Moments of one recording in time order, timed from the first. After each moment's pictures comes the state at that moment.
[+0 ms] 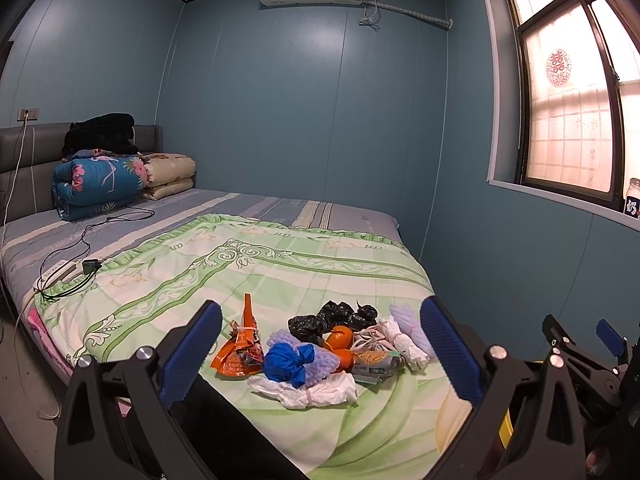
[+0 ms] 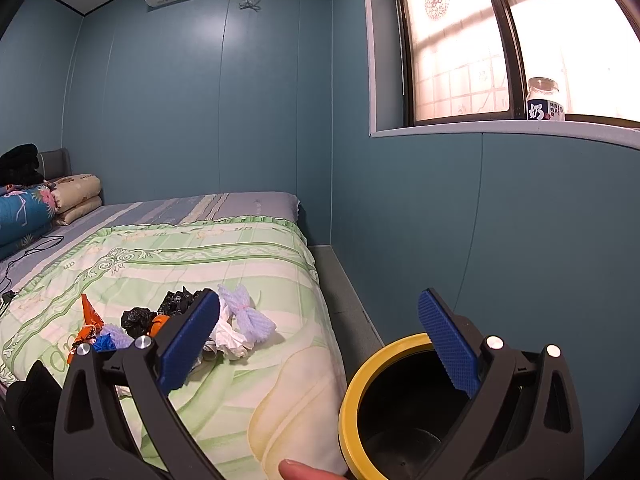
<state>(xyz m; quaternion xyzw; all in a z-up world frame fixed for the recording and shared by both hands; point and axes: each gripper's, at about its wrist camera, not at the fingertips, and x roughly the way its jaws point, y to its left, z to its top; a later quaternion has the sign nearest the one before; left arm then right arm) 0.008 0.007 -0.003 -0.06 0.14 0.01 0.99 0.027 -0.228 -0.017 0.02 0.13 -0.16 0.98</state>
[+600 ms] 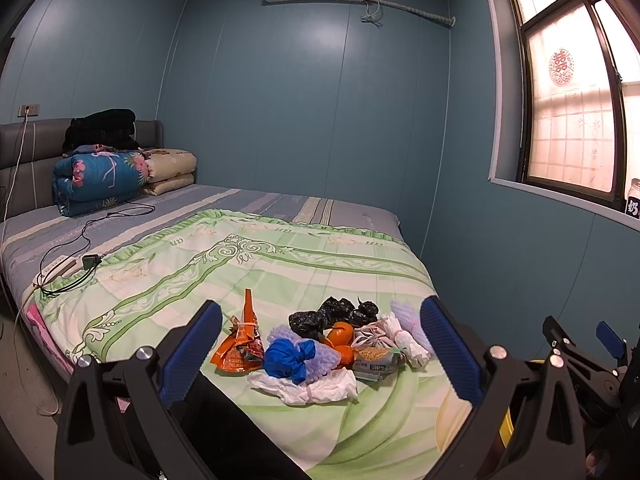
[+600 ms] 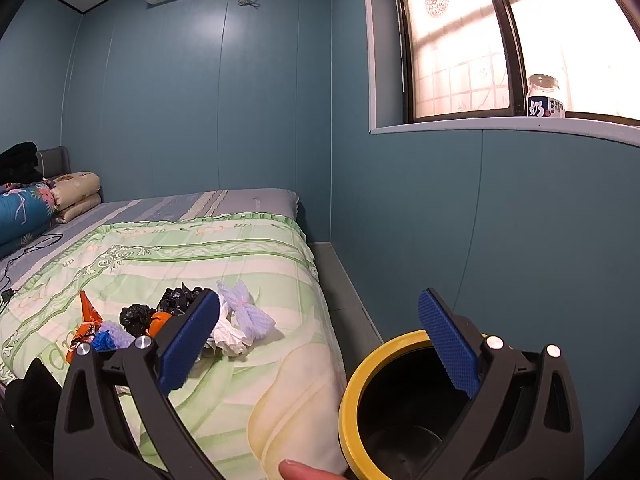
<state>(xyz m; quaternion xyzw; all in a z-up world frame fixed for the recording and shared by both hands) 0.009 0.010 -0.005 -0.07 0.15 0.01 0.99 0.030 -0.228 -0.020 0.02 0.14 -0.16 0.98</state>
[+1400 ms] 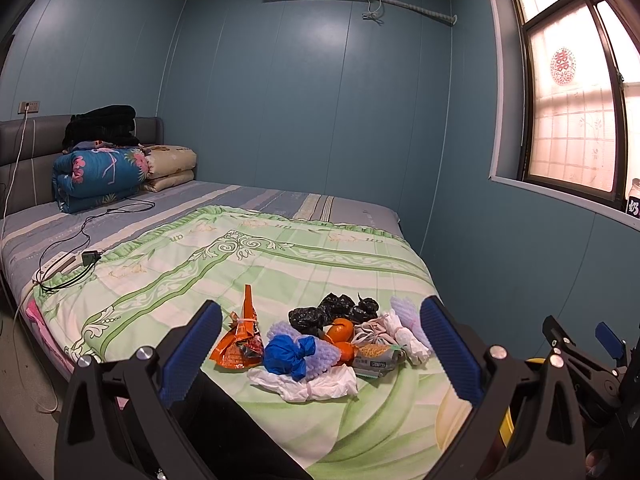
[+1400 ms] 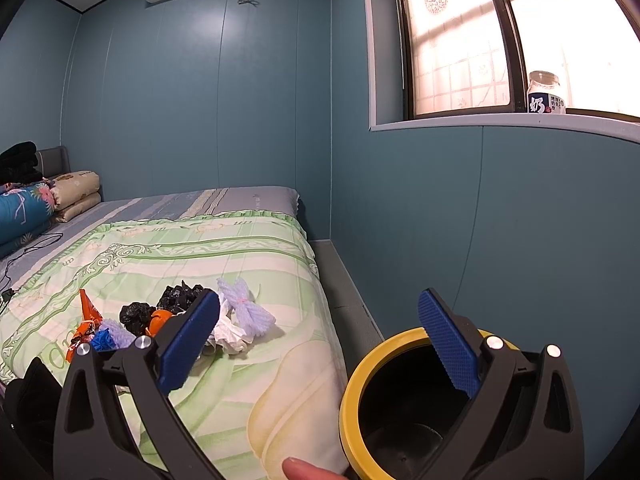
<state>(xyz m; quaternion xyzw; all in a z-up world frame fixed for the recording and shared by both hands) 0.007 0.012 -0.007 -0.07 0.15 0.01 0.99 0.030 -0.228 -0.023 0.02 0.14 -0.16 0.98</state>
